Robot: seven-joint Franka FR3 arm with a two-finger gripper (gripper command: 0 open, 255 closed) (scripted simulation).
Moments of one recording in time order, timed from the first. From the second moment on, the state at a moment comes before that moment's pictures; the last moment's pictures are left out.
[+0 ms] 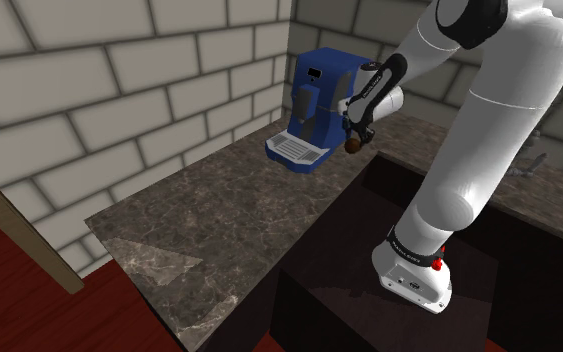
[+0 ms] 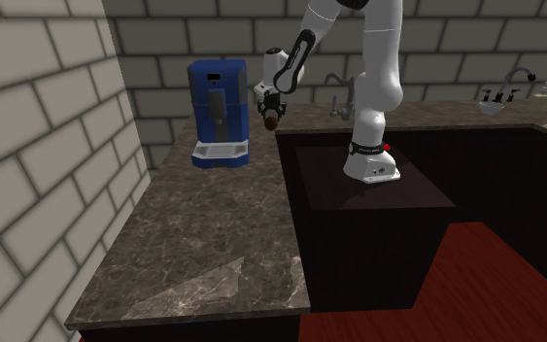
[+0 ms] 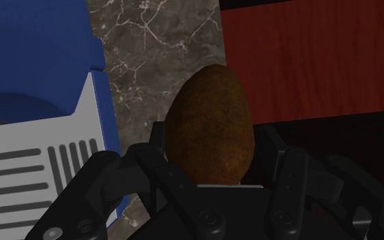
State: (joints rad) arm -0.01 0.09 -0.74 -2.53 -0.40 2.78 -1.80
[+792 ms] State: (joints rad) arm -0.10 0.29 -0.62 -2.54 -0.23 2.97 -1.89
